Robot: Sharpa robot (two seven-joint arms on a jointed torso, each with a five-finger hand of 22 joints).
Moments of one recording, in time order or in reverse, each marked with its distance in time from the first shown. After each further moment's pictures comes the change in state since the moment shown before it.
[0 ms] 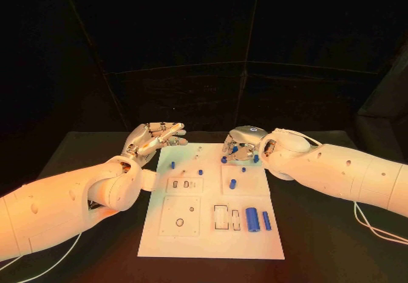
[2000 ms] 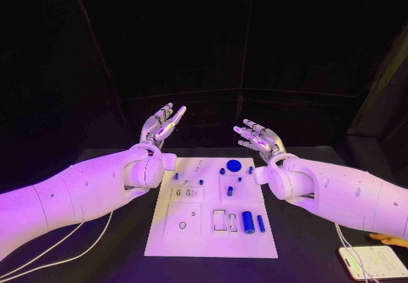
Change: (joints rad) left arm 0.001 0.210 0.005 -0.258 0.094 -0.212 -0.022; left_hand -0.151 -0.080 0.084 0.151 0.000 -0.704 -0.094 -0.093 -0.039 -0.848 0.021 -0.148 -0.044 -0.760 0.074 -0.167 -0.113 -0.028 -0.775 0.043 -0.300 -0.111; right arm -0.130 -0.051 0.003 0.100 1.462 -0.269 0.406; right_hand -0.155 0.124 -0.224 0.198 -0.011 -0.800 -0.021 -0.038 -0.035 -0.867 0.139 -0.034 -0.029 -1.103 0.216 -0.586 -0.362 -0.084 -0.747 0.202 -0.693 -0.322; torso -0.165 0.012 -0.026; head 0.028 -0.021
